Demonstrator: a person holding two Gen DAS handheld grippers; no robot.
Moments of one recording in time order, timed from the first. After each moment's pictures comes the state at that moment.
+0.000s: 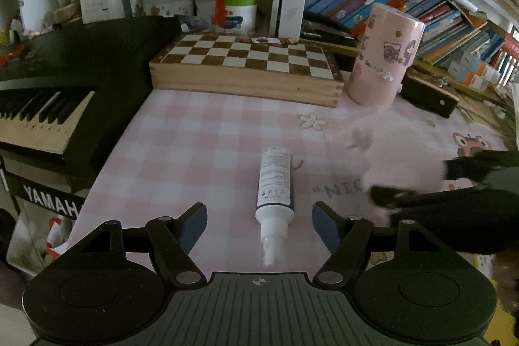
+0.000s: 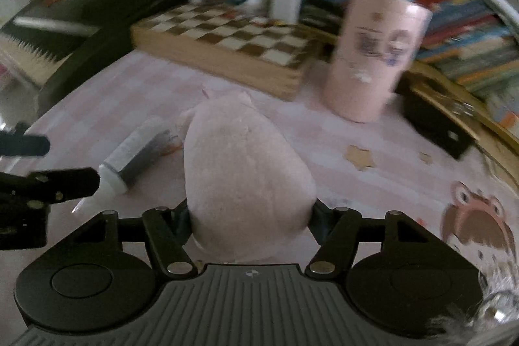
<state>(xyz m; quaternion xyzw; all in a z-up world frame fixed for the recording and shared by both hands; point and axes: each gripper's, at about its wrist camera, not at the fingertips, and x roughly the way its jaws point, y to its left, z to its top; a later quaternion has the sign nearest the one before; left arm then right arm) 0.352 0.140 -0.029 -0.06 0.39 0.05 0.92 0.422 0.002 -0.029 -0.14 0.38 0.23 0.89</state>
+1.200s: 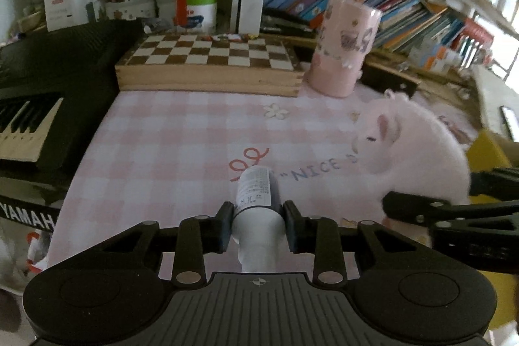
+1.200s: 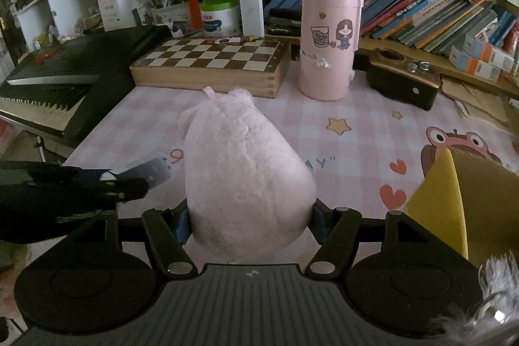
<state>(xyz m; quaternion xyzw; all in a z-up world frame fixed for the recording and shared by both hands) 0.328 0.142 -0.025 -0.05 0.39 -0.04 0.92 0.357 -0.027 -0.001 -0.04 0.38 0.20 0.90</state>
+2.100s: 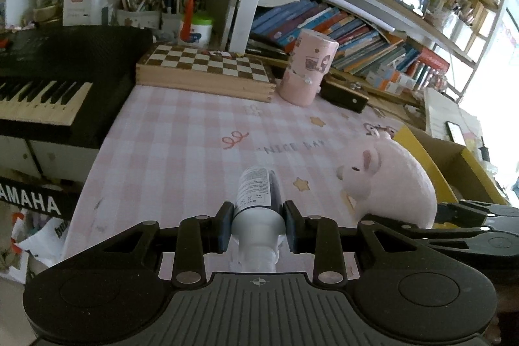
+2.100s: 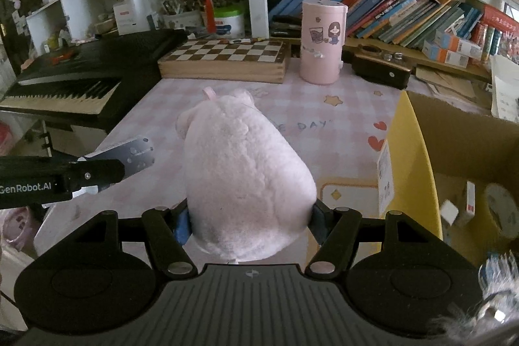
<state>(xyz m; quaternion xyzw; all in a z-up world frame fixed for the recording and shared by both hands) 0.212 0.174 0.010 -0.11 0.35 -0.08 0.93 0.235 -0.023 0.024 -0.03 0.36 0.18 0.91</state>
